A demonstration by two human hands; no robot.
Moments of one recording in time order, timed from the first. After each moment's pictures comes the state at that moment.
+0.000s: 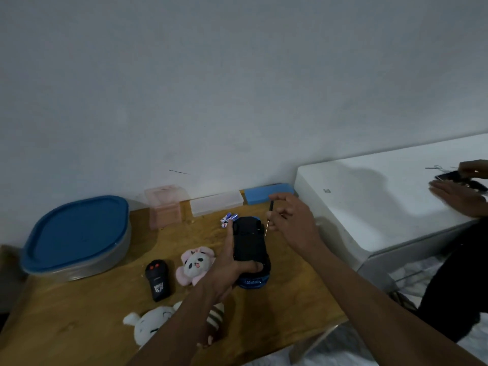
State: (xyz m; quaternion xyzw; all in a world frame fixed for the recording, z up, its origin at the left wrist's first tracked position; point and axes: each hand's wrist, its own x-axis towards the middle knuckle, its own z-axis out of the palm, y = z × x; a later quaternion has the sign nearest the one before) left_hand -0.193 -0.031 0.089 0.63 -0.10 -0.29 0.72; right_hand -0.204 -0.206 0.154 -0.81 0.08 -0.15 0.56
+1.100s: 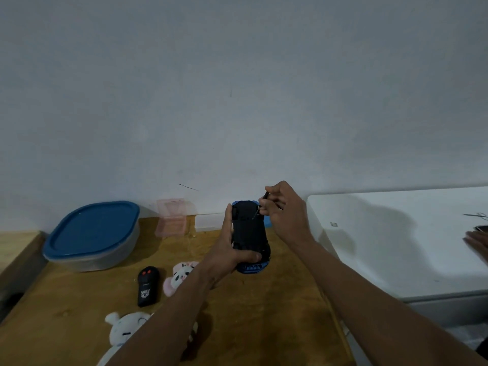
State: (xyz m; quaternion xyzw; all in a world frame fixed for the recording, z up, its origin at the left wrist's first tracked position) left_hand -0.177 -0.092 0.145 0.68 -0.11 -0.16 0.70; right_hand -0.157 -0.252 0.191 -0.77 -0.07 -0.23 0.59
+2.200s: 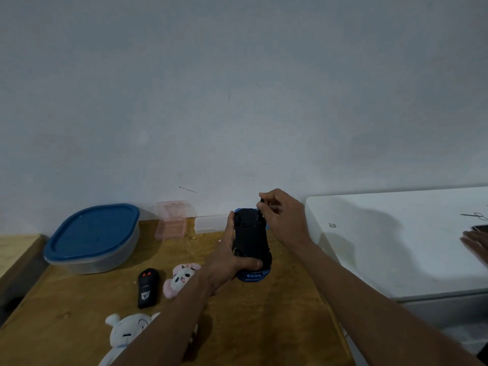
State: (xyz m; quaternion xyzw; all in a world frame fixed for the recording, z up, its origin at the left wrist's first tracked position) left_hand -0.180 -0.091 0.133 0.68 -0.11 -0.19 0.70; right_hand -0.162 -0.253 0.190 -0.81 -0.08 -0.27 0.52
